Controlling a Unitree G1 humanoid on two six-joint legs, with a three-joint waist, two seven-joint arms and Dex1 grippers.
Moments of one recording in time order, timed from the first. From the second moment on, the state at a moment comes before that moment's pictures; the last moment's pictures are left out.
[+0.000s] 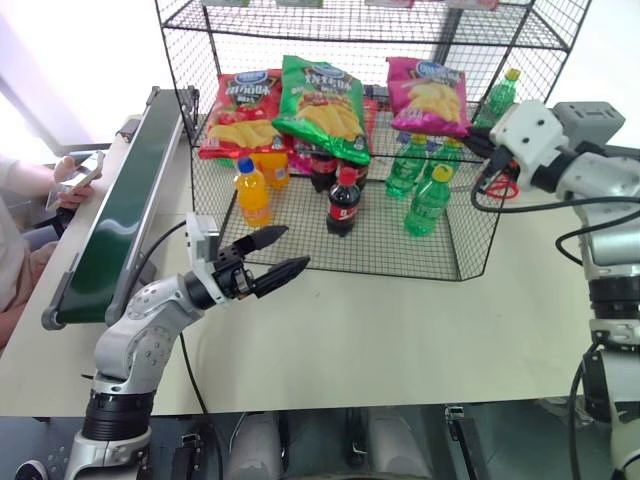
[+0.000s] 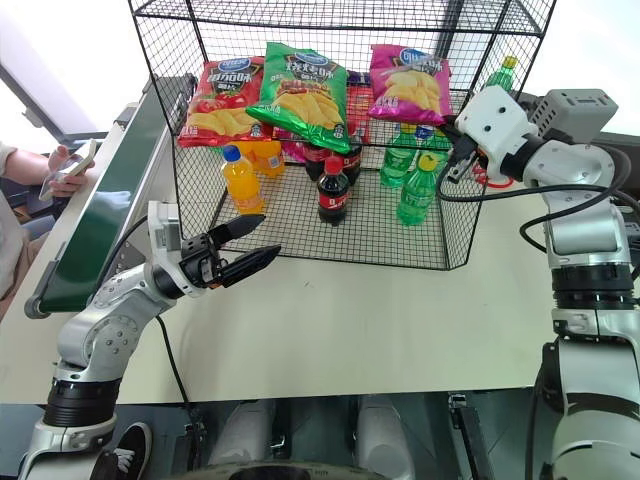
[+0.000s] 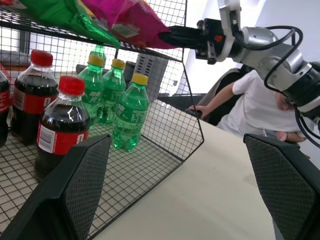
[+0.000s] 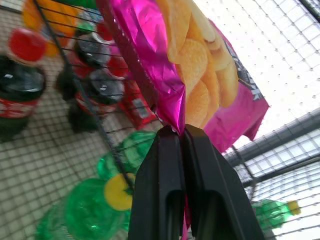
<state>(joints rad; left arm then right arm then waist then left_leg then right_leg) -0.21 0.42 0.09 -0.27 -0.75 0.46 -0.87 -0.78 -0.80 -0.04 0.31 0.00 0.00 0.76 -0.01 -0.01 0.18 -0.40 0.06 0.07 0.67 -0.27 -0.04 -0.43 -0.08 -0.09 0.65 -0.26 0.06</state>
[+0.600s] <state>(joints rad) -0.20 0.42 0.09 -0.28 -0.75 0.46 -0.87 -0.74 -0.82 -0.10 0.23 0.20 0.10 0.92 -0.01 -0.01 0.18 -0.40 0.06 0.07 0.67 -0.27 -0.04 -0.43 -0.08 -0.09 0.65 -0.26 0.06</state>
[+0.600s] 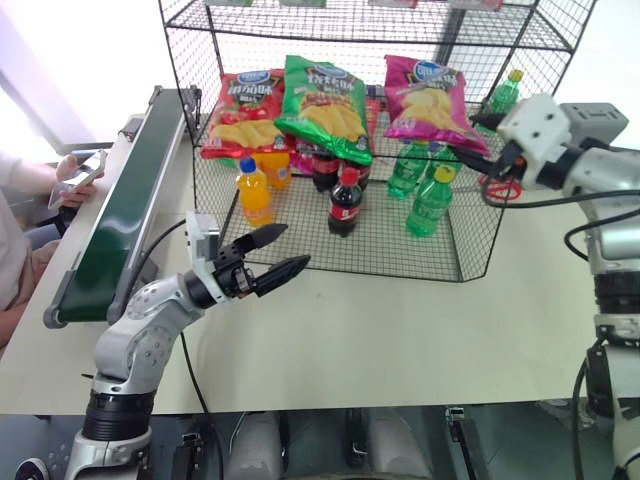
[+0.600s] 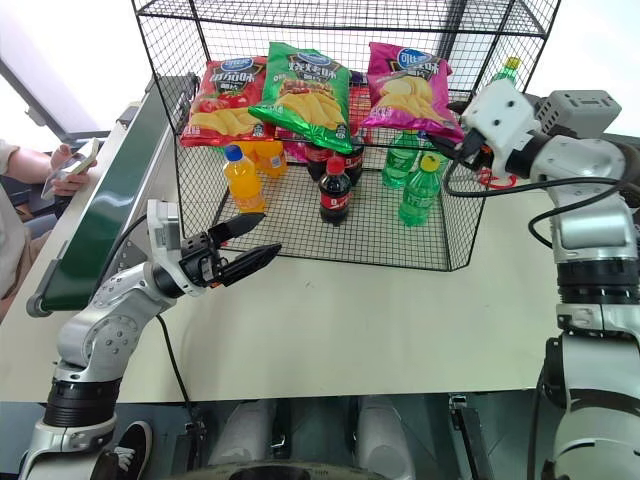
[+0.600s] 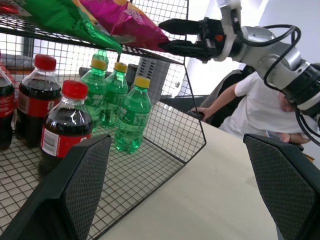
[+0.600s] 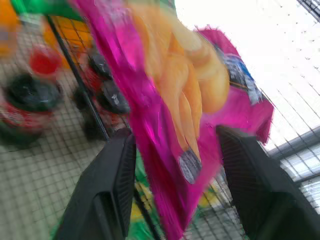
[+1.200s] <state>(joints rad) 0.04 0.77 0.42 -0.35 -0.71 0.49 -0.84 -0.13 -0.76 -0.29 -0.38 0.80 0.58 1.02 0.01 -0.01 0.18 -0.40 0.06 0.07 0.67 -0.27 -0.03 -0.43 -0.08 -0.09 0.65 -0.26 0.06</state>
